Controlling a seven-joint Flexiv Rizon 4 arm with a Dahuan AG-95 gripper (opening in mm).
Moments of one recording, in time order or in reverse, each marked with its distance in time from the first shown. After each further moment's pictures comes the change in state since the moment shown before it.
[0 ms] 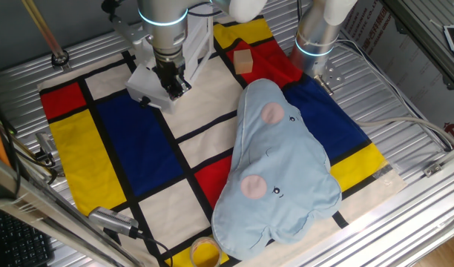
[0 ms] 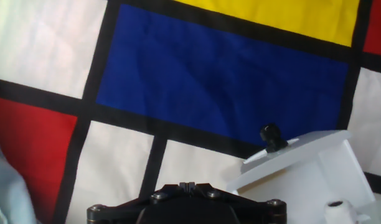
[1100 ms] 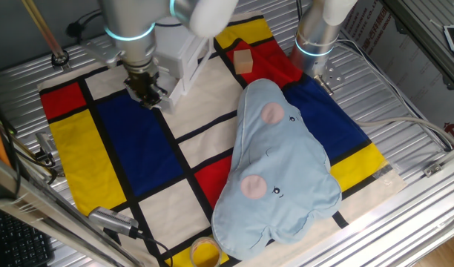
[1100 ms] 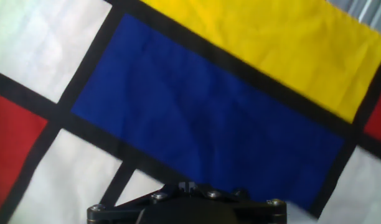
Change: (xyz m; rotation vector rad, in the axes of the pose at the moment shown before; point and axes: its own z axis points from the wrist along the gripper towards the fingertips) arm -0.070 -0.046 0.034 0.005 0.027 -0.284
